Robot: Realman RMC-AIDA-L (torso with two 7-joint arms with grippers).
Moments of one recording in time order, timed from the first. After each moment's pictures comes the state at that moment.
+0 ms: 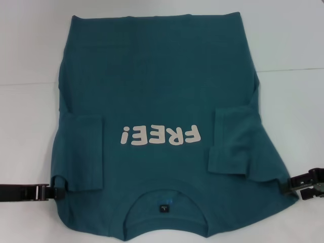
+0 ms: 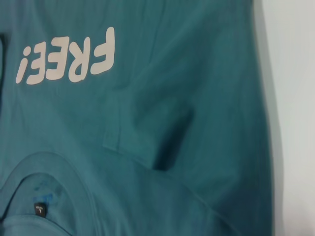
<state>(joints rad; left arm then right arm) -0.44 -2.15 -2.43 -1.07 -0.71 1.51 -2.33 0.58 1.91 -0.67 -0.73 -2.55 -1.57 2.50</state>
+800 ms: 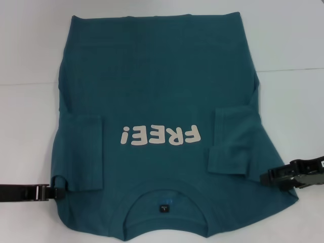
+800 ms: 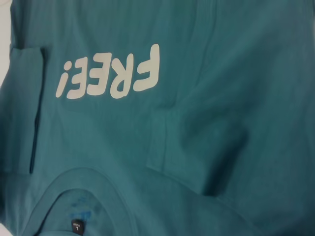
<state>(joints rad) -0.44 -2.15 -2.43 -1.07 -0.71 1.51 -2.33 0.61 1.95 -0.66 -0.73 -2.50 -1.56 2.49</state>
